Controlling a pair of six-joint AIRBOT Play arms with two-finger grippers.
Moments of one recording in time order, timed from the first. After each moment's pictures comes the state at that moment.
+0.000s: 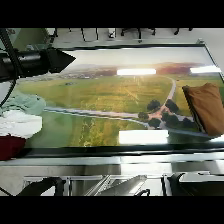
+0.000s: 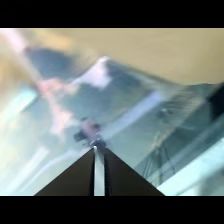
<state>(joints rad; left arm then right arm) -0.17 -1.14 1.65 -2.30 1.14 1.70 -0.87 -1.57 1.88 2.02 -1.85 -1.28</state>
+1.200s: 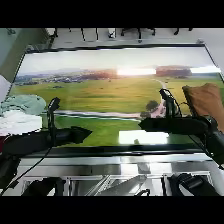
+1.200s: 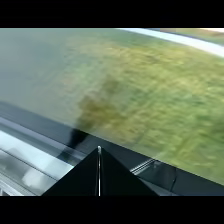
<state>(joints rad) -0.34 -0.64 0.70 -2.30 1.04 1.63 0.32 -0.83 0.76 2.13 -1.00 -1.53</state>
